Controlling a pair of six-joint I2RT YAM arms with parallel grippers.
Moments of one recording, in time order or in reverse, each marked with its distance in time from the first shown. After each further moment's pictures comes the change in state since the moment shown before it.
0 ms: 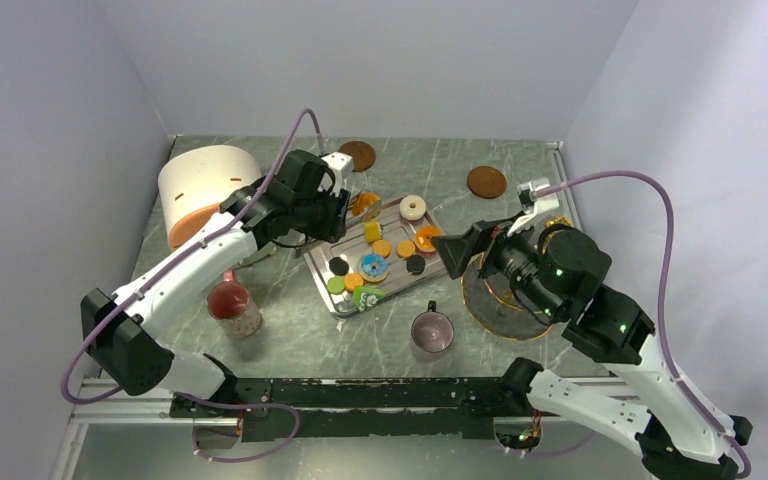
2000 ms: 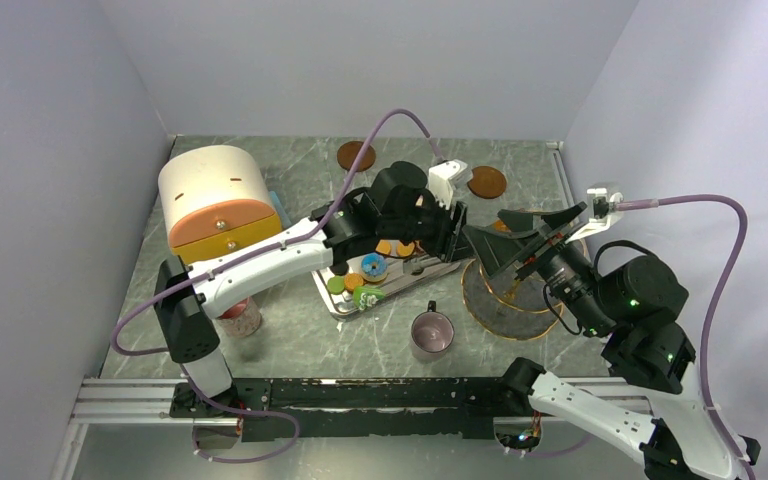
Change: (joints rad) left arm -0.396 0.296 0.305 0.428 0.318 -0.267; right arm 0.000 -0.112 0.079 0.105 -0.028 0.023
